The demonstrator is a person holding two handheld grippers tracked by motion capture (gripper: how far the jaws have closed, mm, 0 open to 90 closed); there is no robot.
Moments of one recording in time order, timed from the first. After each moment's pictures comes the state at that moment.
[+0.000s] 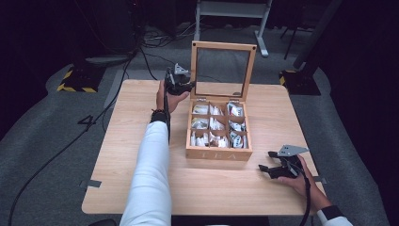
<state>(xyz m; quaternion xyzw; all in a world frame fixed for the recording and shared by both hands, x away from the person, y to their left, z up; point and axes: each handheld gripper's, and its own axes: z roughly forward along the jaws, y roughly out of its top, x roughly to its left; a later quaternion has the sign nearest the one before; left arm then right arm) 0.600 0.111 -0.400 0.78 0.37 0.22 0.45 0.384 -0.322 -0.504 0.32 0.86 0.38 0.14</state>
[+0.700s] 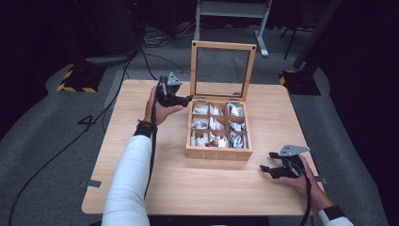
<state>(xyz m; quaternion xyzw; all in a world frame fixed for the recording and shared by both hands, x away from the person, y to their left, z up) 0.534 0.133 -0.384 0.81 0.33 0.23 0.42 0.382 -0.325 -0.500 0.32 0.86 0.37 0.14</state>
